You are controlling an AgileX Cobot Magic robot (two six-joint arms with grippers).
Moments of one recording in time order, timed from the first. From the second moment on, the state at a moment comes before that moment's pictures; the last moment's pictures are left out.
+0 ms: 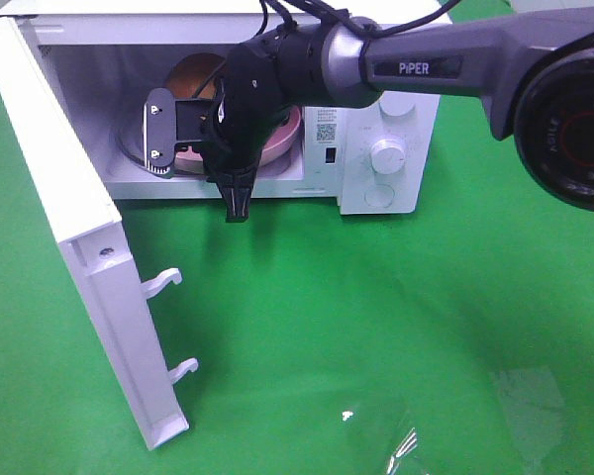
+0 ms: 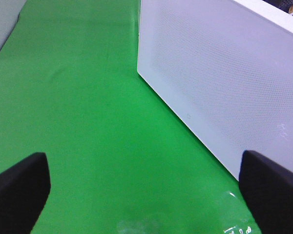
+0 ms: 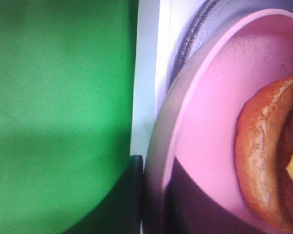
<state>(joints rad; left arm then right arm) 0.02 0.00 -0.52 -0.09 1.08 0.04 0.70 2.39 -1.93 -0.12 0.48 -1.02</state>
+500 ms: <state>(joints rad) 0.02 0.00 -0.52 -0.09 1.08 0.04 0.70 2.26 -1.71 -0.11 0.41 -1.15</state>
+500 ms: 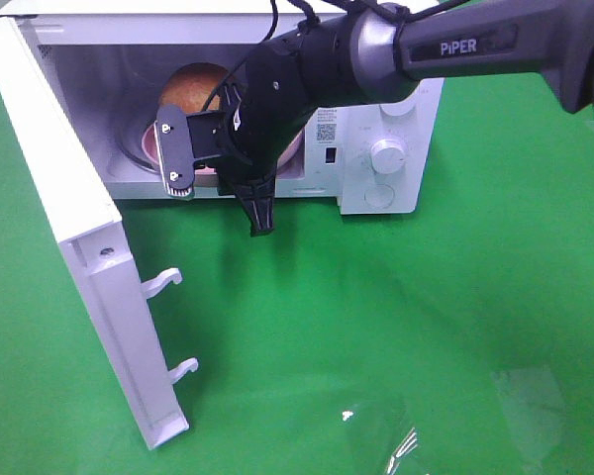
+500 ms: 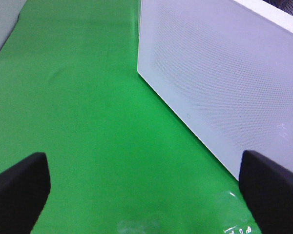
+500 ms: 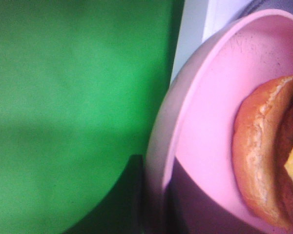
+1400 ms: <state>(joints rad) 0.02 0.00 -0.52 -0.09 1.08 0.04 0.71 2.02 -1.30 0.04 0.17 -1.43</state>
